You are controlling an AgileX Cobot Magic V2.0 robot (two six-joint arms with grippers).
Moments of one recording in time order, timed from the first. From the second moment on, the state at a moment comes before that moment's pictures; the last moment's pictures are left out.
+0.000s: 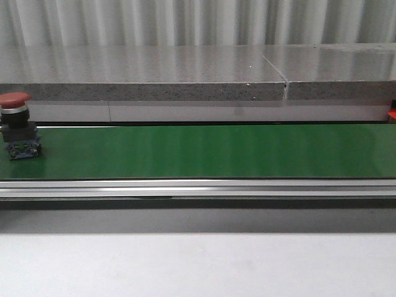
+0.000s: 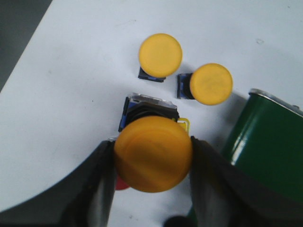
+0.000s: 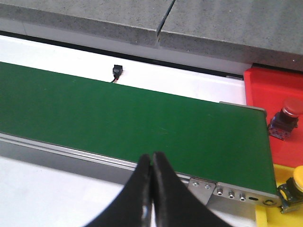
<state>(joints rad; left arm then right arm) 0.43 1.72 -1.48 -0.06 1.05 0.00 0.02 0.32 -0.49 0.19 0.60 -0.25</state>
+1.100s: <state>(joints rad) 0.19 1.57 -1.21 -0.10 0.95 0.01 0.02 0.32 -0.49 0.19 0.60 -0.25</state>
